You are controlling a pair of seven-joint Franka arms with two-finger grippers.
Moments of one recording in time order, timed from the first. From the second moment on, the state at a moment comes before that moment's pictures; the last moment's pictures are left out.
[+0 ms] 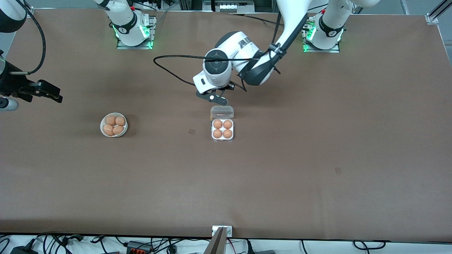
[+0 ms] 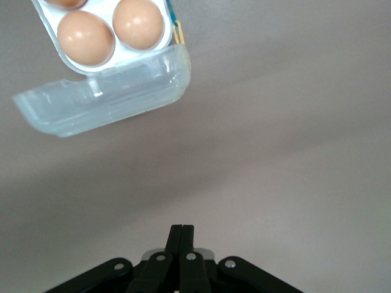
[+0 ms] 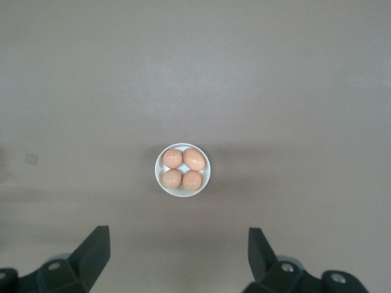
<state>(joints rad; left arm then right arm) -0.78 0.66 -0.12 -1.41 -0.19 1.88 -0.54 -0.02 0.07 -0.01 -1.61 -0.01 1.67 -0.01</state>
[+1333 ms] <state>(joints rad) -0.76 0.83 -0.02 -1.22 -0.18 1.96 -0.60 -0.02 0.06 -0.01 -1.61 -0.01 1.67 -0.01</state>
